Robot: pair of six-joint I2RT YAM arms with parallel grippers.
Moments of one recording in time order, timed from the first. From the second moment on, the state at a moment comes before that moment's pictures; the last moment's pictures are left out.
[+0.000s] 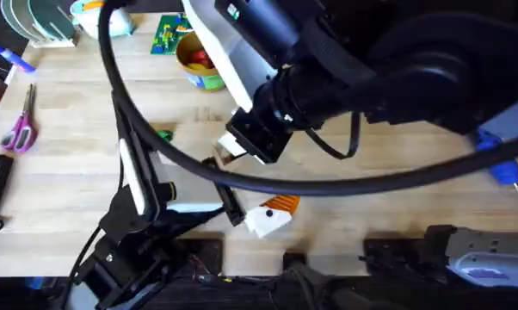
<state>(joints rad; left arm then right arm) -0.67 0.02 0.01 -0.05 0.41 -0.05 1.01 1.48 1.45 -0.92 -0.11 0.05</state>
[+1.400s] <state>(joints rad) -0.67 0.02 0.01 -0.05 0.42 -0.05 0.74 1.07 1.45 -1.30 -0.19 -0.08</state>
